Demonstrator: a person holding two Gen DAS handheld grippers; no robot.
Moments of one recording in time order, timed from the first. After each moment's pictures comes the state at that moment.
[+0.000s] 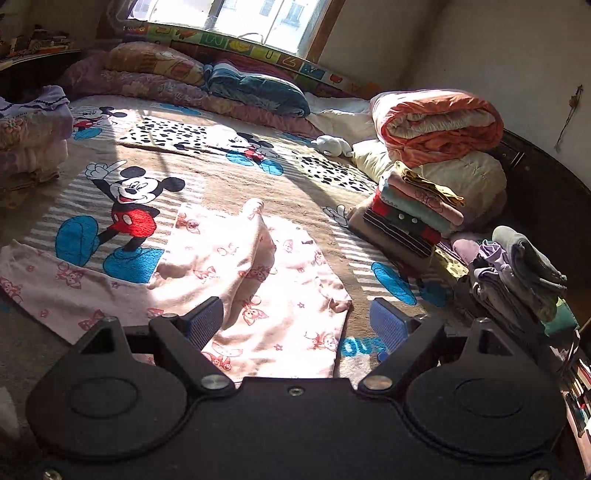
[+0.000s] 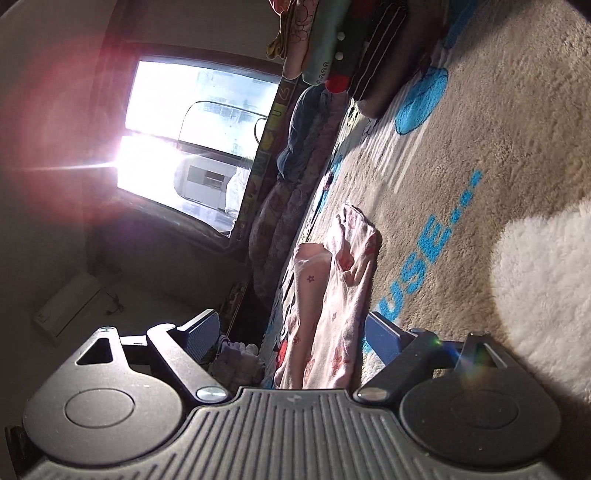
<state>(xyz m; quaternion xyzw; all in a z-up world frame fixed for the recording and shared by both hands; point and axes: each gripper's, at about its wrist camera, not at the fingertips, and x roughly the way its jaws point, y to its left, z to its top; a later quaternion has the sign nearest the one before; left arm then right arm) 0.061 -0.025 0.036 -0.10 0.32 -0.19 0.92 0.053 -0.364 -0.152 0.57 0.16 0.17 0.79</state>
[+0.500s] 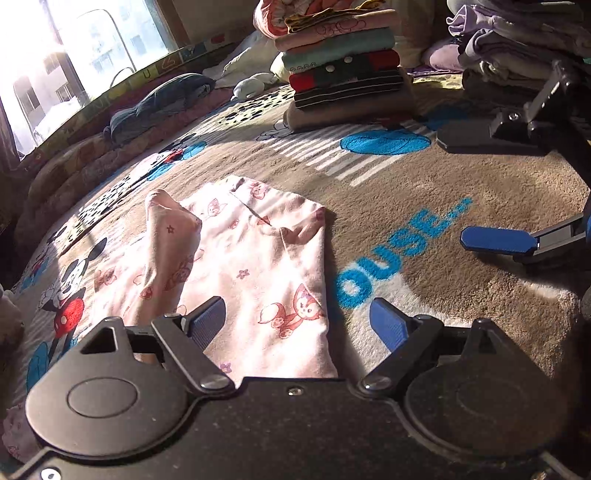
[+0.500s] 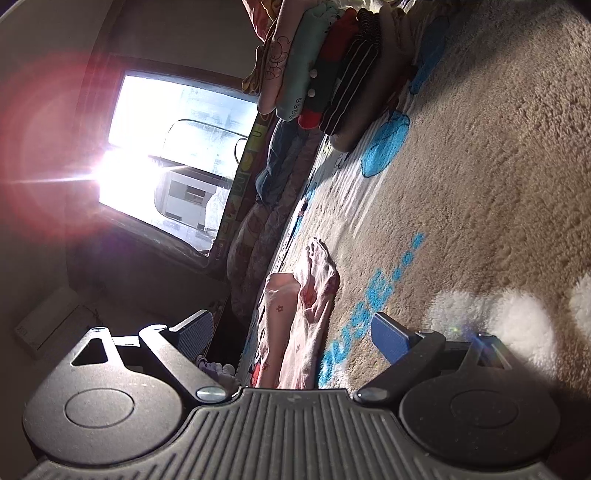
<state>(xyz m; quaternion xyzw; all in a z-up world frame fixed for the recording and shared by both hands) 0.111 -0.182 -0.103 0.25 0.28 -0.19 0.90 0.062 -0.388 -0.170 0.56 0.16 0.13 0.80</state>
